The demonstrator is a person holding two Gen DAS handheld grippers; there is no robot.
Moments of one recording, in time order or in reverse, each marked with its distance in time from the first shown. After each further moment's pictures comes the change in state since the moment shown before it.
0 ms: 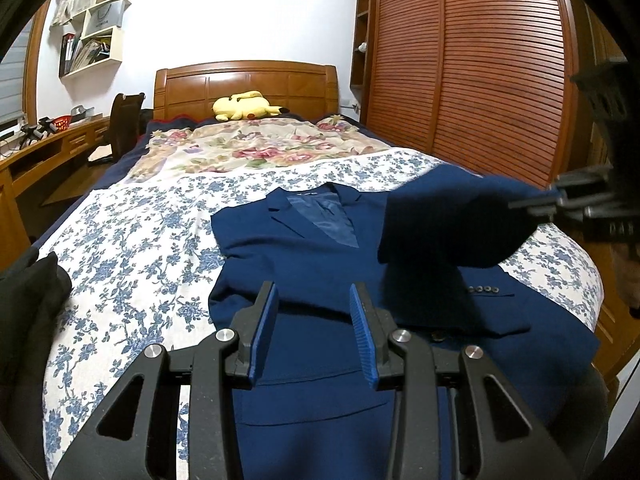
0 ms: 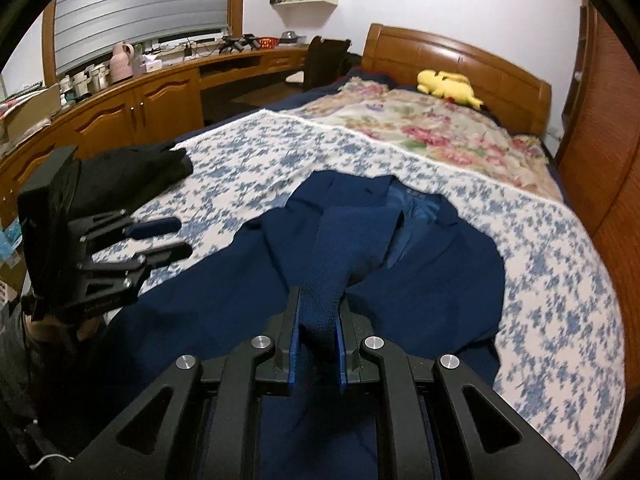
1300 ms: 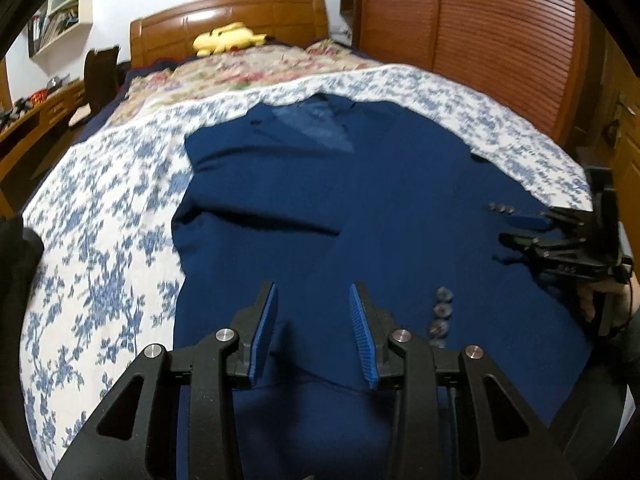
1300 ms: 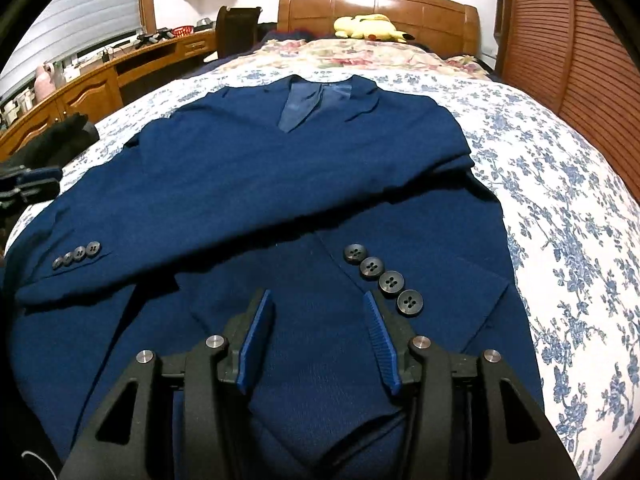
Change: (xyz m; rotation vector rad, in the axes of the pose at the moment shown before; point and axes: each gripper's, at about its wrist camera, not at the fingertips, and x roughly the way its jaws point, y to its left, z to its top) left arm 0.063 -0.017 -0.042 0.055 0.287 0.010; right arm 0.134 -0.064 -0.107 0.233 0.025 -0.144
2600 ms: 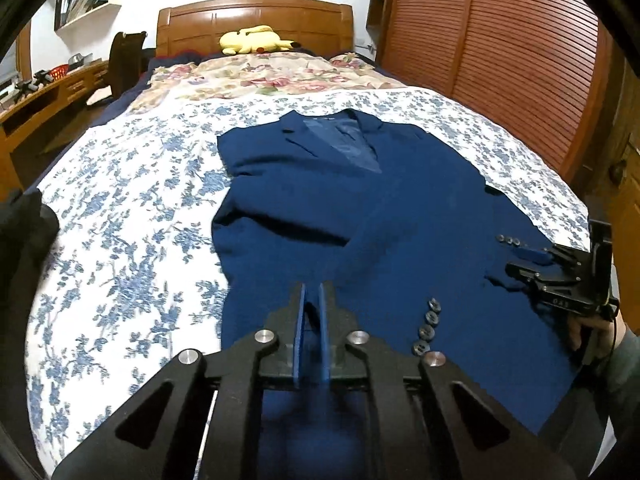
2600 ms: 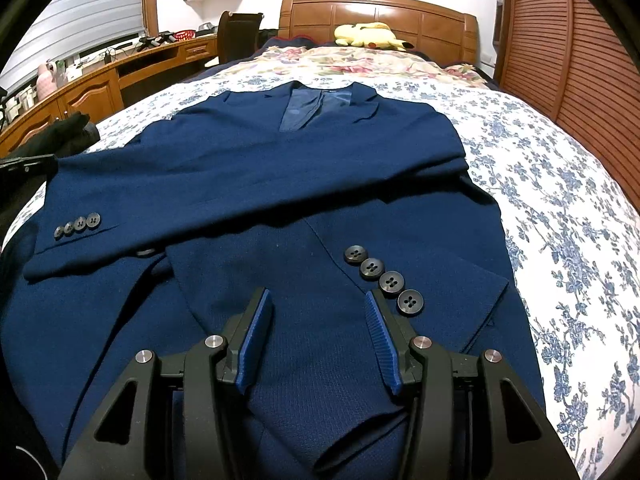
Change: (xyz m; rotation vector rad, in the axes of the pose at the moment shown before) left arm -0.029 0.036 0.003 -0.096 -0.051 -0.001; right arm -0.003 -0.006 -0.009 -0.010 -0.027 -0.009
